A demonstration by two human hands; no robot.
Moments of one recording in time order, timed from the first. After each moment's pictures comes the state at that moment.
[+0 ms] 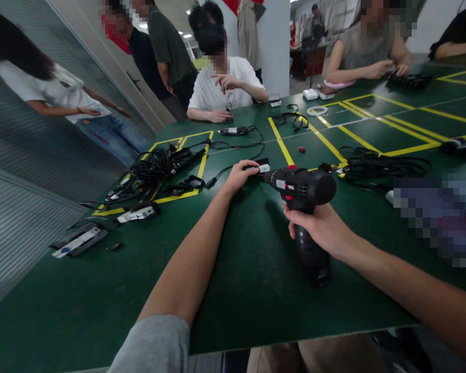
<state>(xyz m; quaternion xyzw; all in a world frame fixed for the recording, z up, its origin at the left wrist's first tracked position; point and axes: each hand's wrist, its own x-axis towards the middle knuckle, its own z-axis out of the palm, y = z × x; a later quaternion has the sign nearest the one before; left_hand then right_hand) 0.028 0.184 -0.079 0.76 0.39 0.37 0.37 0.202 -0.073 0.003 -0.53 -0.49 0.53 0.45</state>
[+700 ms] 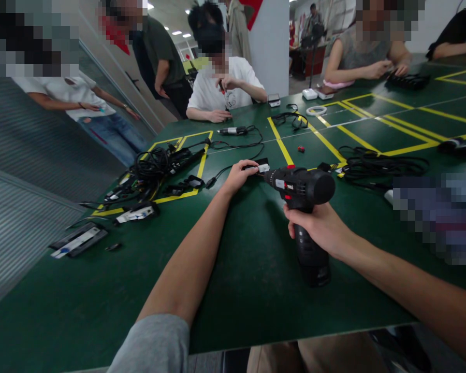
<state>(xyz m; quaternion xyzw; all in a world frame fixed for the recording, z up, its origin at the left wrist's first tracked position) 0.028 0.184 -0.080 0.75 0.39 0.38 0.38 0.203 -0.072 -0.001 -0.52 -0.49 0.52 0.46</state>
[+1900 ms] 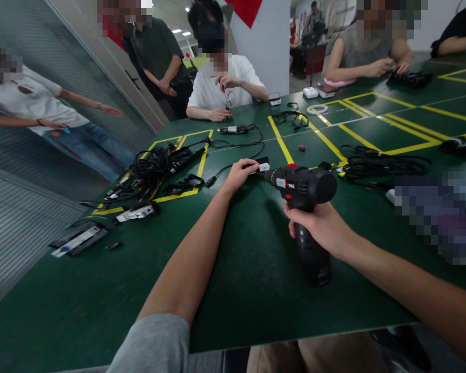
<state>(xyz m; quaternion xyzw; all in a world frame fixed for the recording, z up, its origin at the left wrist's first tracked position) 0.030 0.185 -0.082 0.75 0.39 0.38 0.37 0.202 -0.073 0.003 -0.53 -0.48 0.53 0.46</state>
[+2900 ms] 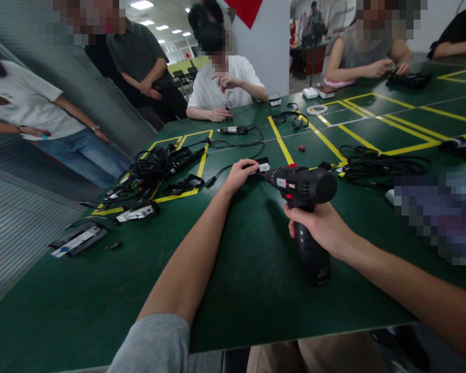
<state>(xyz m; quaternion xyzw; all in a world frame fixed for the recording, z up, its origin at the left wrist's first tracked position) 0.030 0.185 -0.080 0.75 0.39 0.38 0.37 0.200 -0.074 0.008 -0.55 -0.45 0.53 0.46</state>
